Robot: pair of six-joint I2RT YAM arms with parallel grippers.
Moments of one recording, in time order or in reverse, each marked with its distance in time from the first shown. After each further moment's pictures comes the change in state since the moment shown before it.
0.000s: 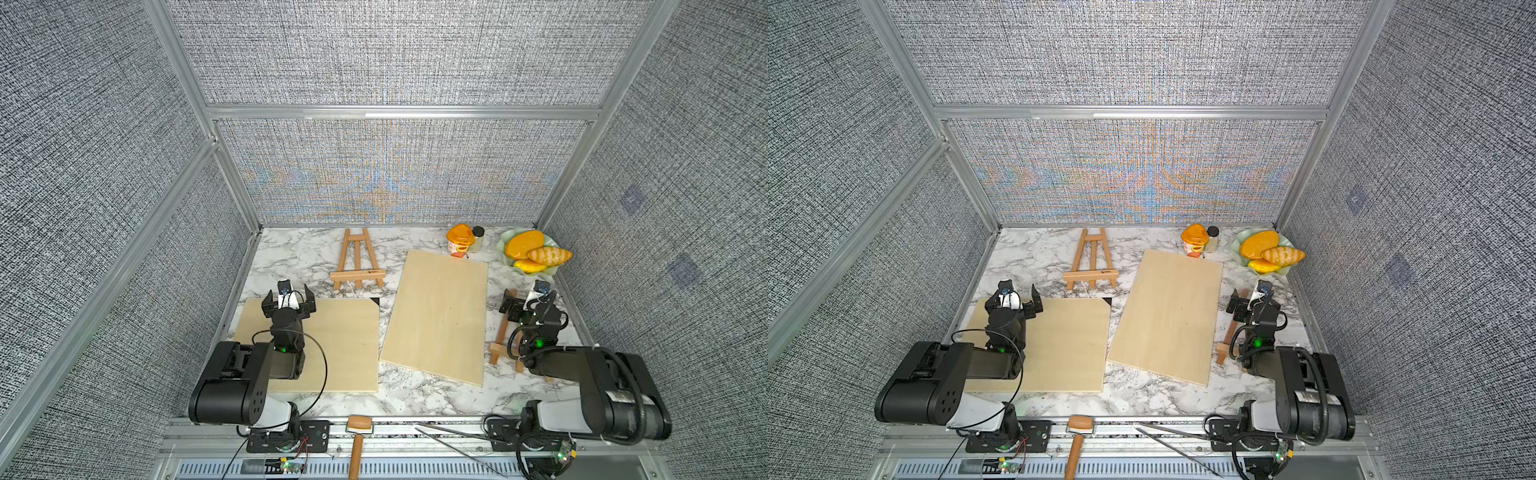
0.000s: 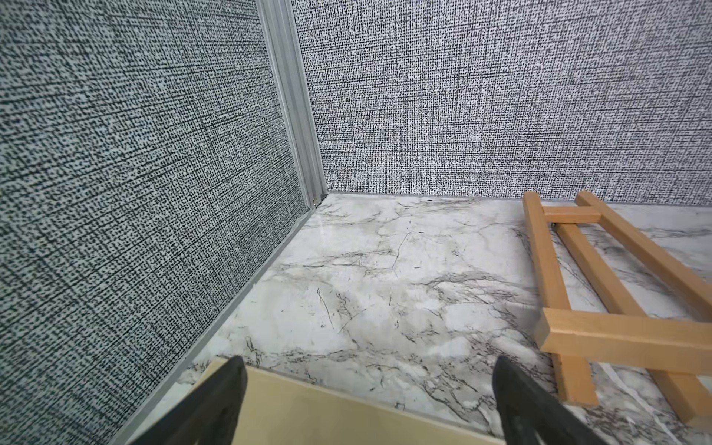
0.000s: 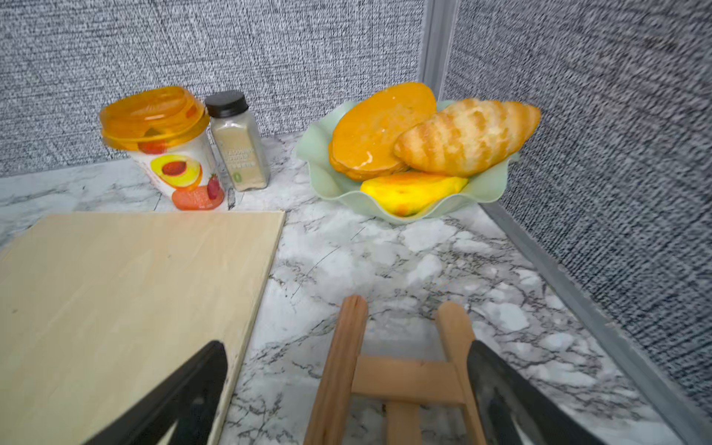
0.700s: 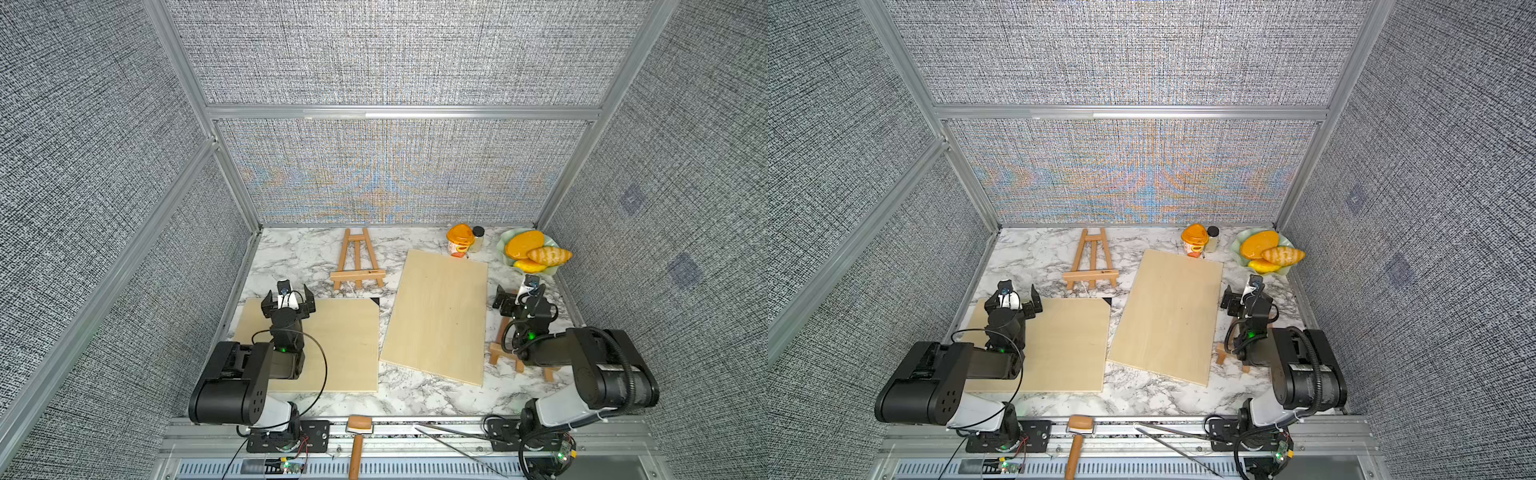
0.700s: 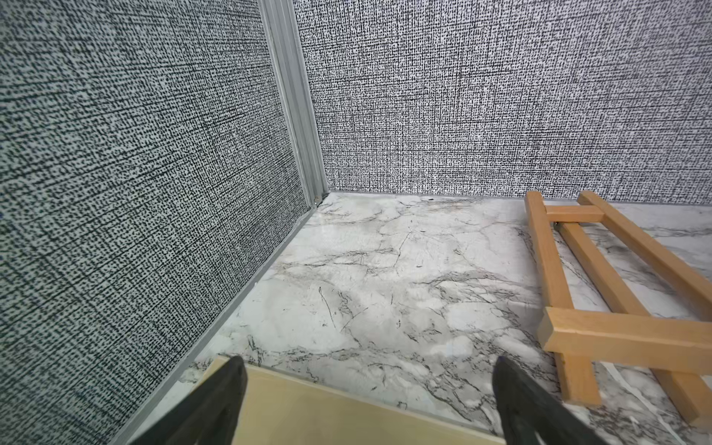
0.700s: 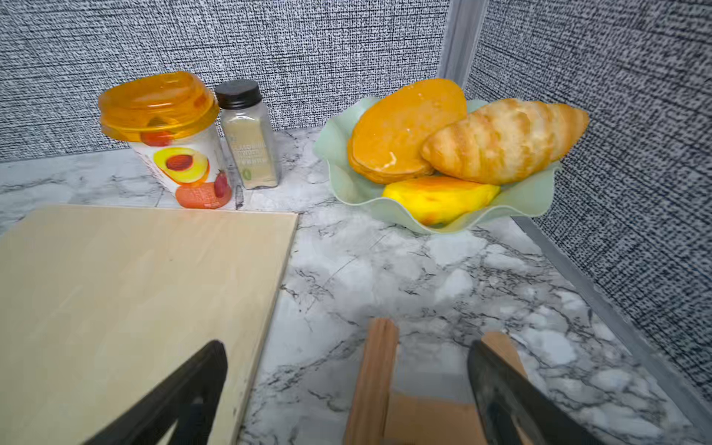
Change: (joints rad) left arm 0.005 0.000 -0.002 -0.001 0.001 0.000; right arm 0.058 0.103 0.086 0.022 0.058 -0.016
